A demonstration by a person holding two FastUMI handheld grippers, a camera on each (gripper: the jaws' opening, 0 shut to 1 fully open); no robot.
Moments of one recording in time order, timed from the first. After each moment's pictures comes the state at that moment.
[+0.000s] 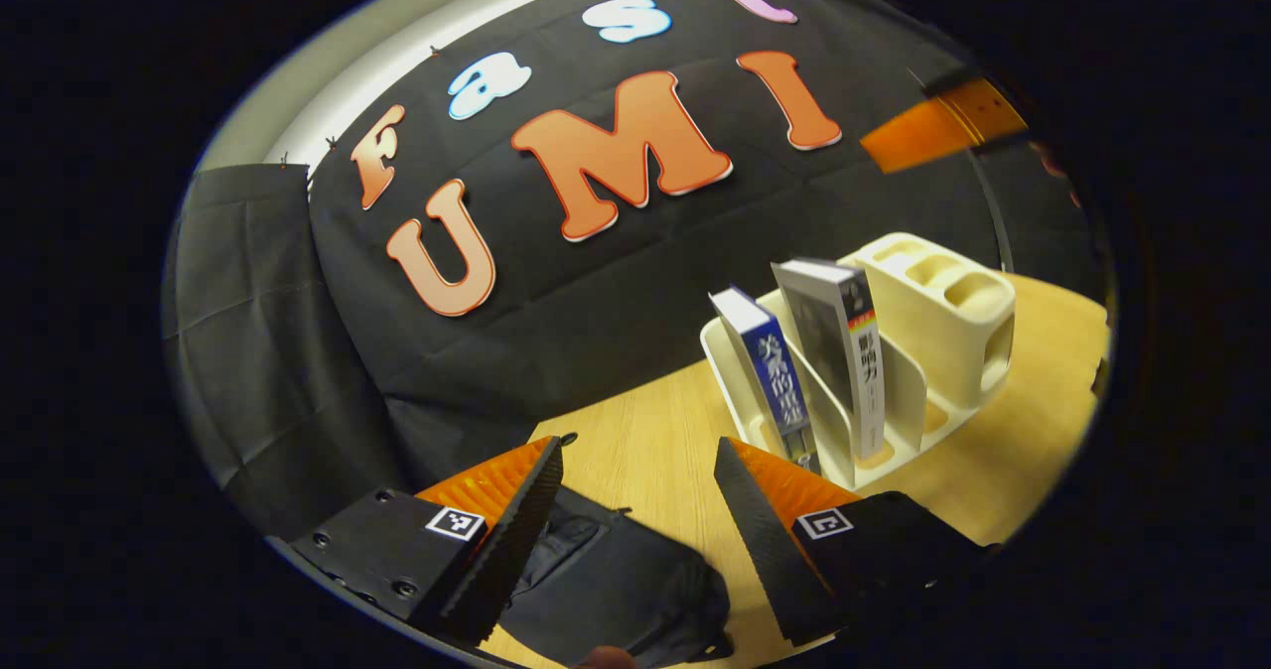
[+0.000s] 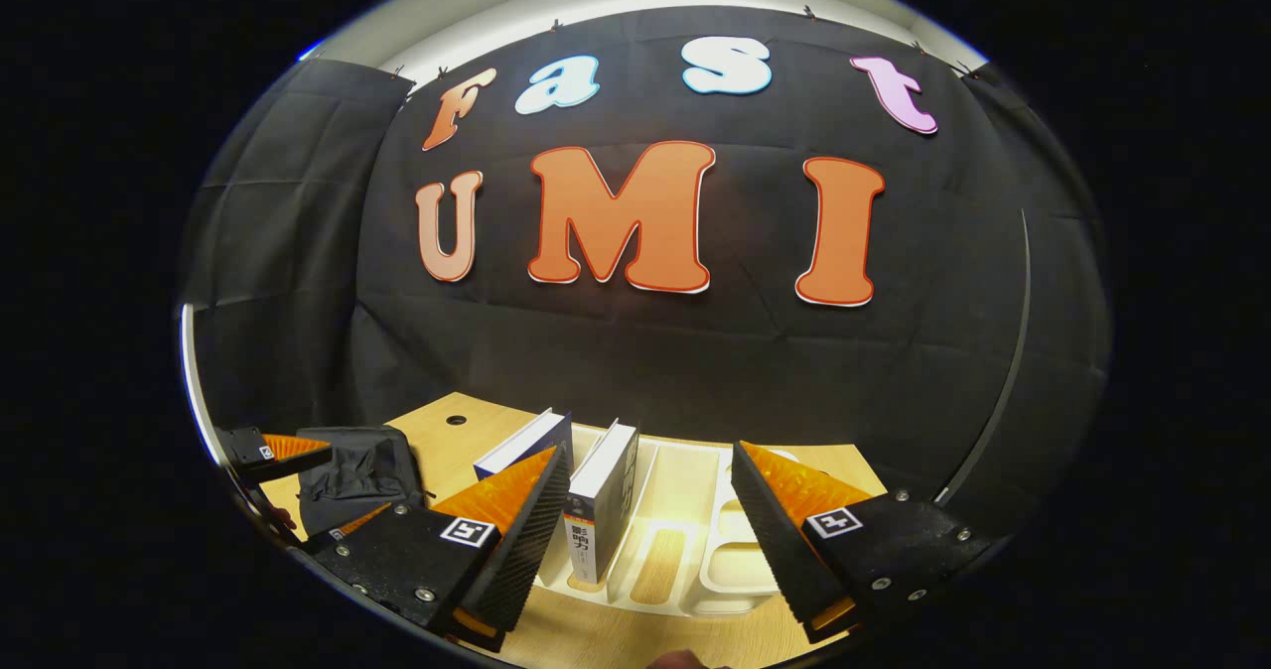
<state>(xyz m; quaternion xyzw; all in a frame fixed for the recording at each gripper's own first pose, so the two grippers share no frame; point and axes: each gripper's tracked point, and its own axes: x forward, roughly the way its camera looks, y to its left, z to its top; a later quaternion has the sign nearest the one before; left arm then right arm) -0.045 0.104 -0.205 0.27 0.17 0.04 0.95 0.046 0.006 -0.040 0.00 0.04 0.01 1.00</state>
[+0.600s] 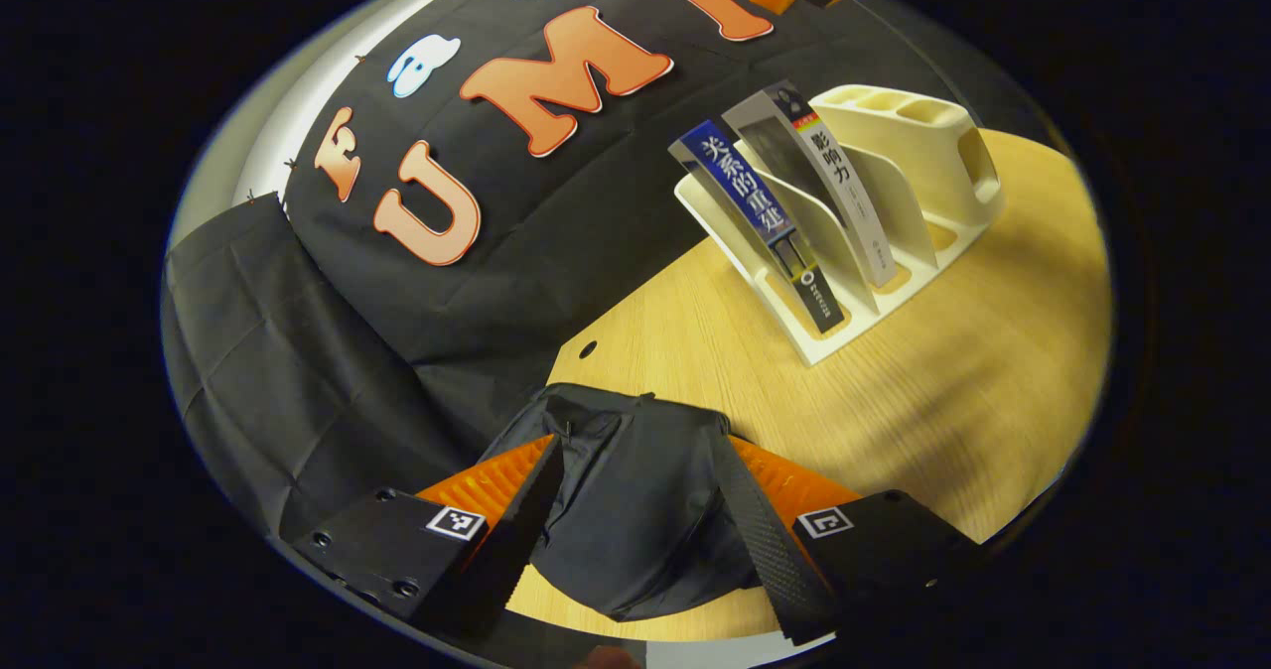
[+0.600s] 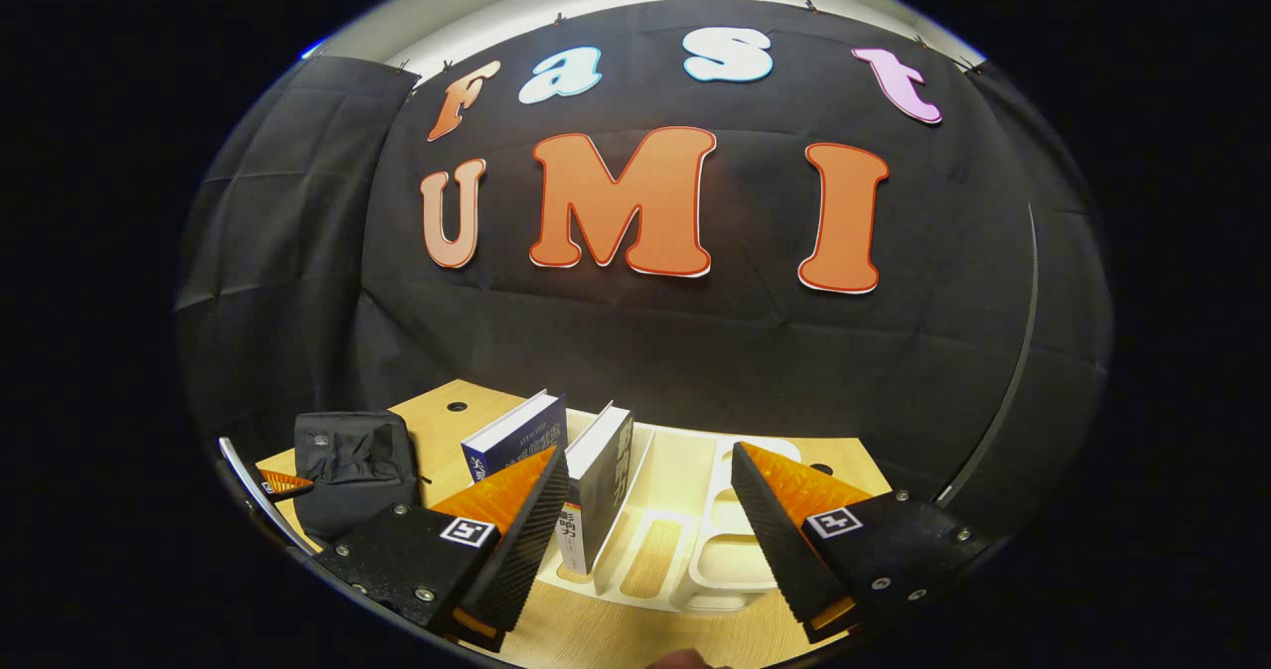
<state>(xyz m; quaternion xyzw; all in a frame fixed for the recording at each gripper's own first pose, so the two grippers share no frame) -0.111 0.155 -0.294 0.37 0.28 0.07 0.88 0.048 -0.005 -0.057 -0.01 0.05 0.02 1.00</state>
